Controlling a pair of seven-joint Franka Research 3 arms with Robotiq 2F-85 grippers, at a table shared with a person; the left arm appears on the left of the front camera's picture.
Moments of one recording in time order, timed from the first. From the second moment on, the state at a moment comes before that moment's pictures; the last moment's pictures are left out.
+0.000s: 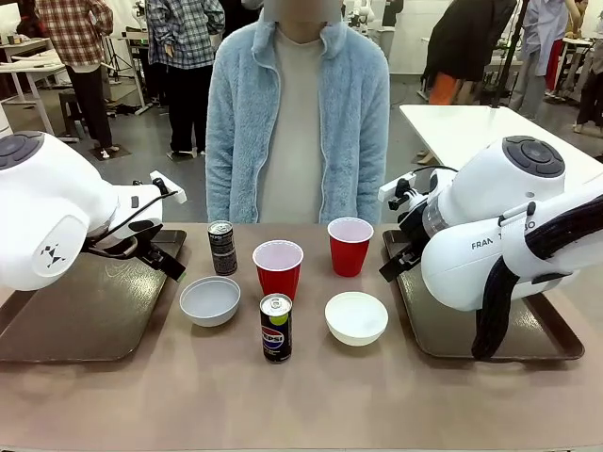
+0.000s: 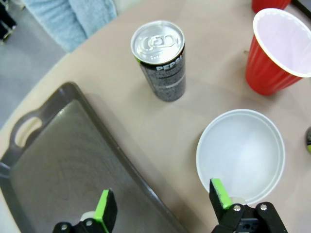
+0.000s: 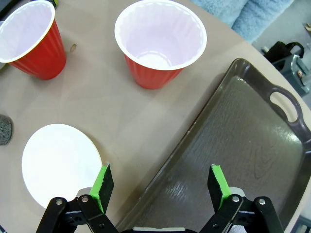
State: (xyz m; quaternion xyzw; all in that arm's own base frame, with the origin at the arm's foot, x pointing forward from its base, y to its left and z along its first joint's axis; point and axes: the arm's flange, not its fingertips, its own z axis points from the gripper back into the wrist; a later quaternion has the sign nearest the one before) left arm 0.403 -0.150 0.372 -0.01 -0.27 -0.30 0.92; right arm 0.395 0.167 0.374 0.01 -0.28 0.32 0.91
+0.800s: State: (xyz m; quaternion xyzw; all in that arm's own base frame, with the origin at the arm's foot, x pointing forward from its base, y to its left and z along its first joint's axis) left arm 0.319 -0.170 0.471 -0.04 -0.18 -0.36 0.92; right arm 0.315 0.187 0.464 -0.01 -0.20 0.30 0.93
